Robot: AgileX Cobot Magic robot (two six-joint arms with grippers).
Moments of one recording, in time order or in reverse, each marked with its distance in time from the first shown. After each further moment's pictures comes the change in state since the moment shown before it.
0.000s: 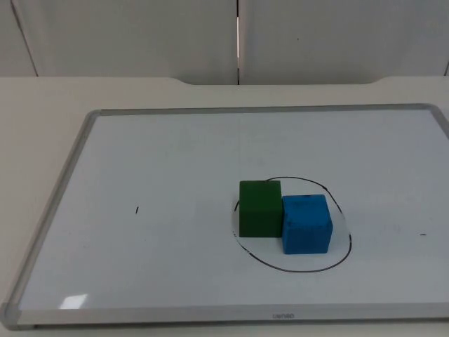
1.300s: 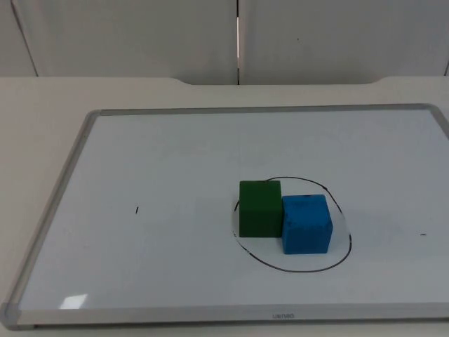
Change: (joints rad) right arm 0.000 -0.196 0.139 0.018 0.183 0.012; left arm 0.000 0.000 0.000 0.000 0.000 0.000
